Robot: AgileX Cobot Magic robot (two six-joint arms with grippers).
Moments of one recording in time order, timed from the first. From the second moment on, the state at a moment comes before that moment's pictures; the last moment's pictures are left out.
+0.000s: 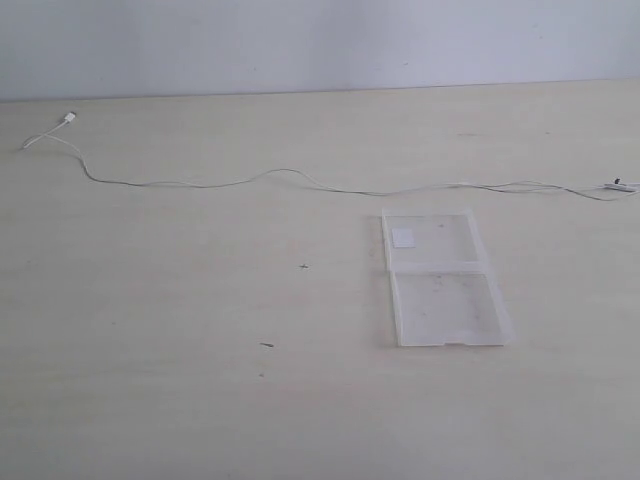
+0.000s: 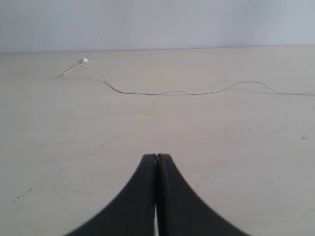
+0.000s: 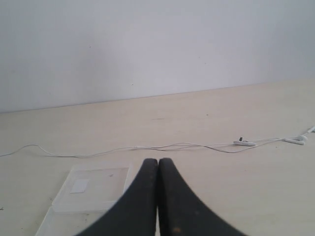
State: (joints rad) left arm -0.08 0.00 0.00 0.12 0.37 -0.15; right arm 0.03 0.01 0.00 0.24 0.25 -0.09
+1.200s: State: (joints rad) left arm -0.08 0.00 0.00 0.12 0.37 -0.15; right arm 0.03 0.40 -0.41 0.33 -0.64 0.04
